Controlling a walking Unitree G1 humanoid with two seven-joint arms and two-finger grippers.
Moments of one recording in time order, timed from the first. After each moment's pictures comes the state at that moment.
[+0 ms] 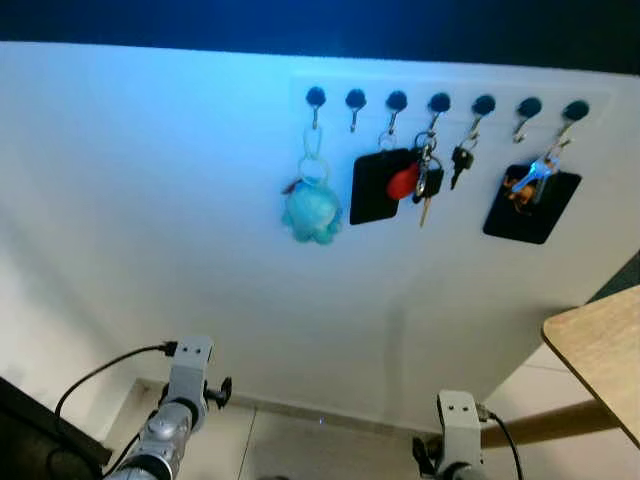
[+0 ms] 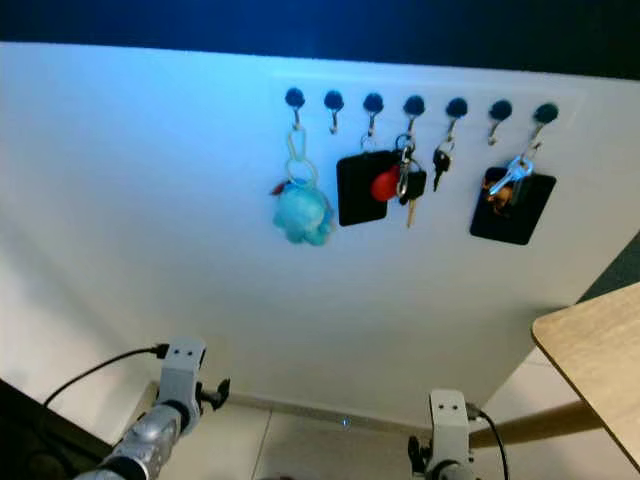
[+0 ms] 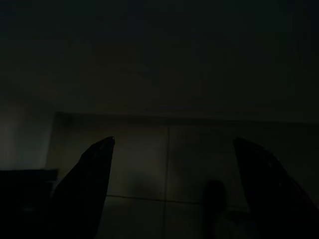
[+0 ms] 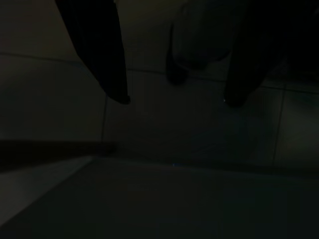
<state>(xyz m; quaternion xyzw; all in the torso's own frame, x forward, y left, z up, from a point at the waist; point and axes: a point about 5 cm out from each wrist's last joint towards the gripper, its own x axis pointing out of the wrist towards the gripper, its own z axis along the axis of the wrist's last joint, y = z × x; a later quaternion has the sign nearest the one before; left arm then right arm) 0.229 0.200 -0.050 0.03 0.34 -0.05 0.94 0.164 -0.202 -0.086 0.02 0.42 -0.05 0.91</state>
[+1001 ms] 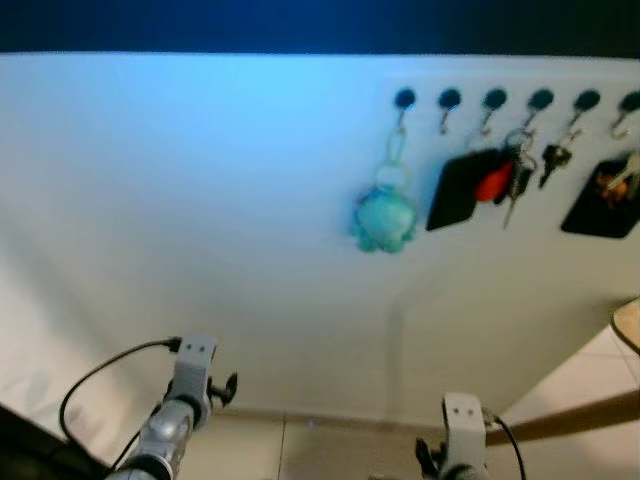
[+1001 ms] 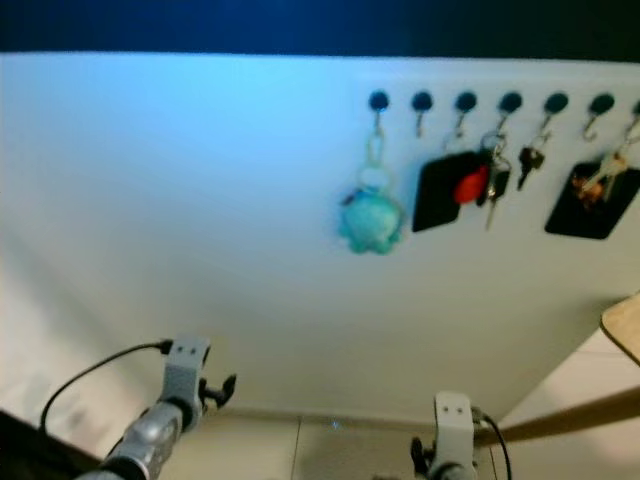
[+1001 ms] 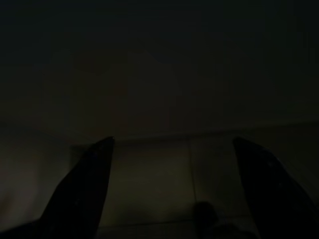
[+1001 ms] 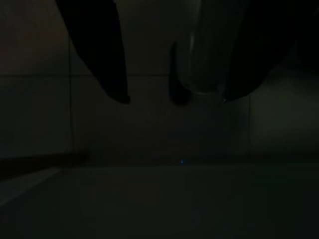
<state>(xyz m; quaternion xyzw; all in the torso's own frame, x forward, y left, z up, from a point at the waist) 0.232 0.191 -0.046 0.04 0.32 -0.11 0.94 0.159 -0.201 -0.088 0.03 0.42 -0.06 0.90</state>
